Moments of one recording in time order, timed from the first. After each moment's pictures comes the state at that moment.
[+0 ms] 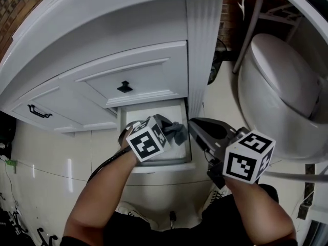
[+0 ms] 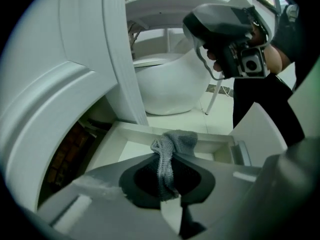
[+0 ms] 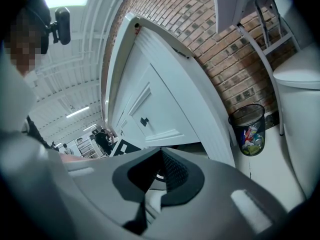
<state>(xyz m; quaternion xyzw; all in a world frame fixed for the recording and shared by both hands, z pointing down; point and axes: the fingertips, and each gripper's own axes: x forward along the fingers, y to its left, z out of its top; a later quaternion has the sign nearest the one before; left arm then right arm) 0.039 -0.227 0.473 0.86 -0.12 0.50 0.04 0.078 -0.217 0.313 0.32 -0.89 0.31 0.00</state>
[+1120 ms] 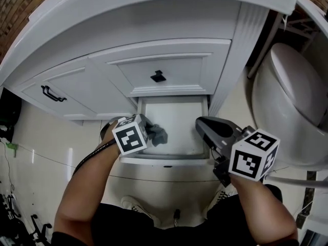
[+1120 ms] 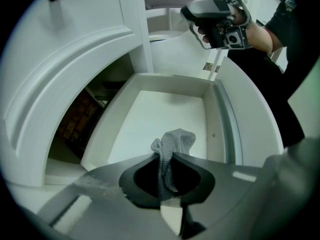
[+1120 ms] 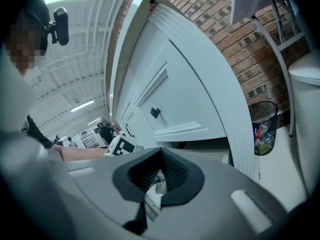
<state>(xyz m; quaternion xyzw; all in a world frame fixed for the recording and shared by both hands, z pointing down) -0.110 -0.201 0.485 0.79 -0.11 0.60 0.07 0.026 -0.209 0.315 0.29 -0.91 0.30 0.03</state>
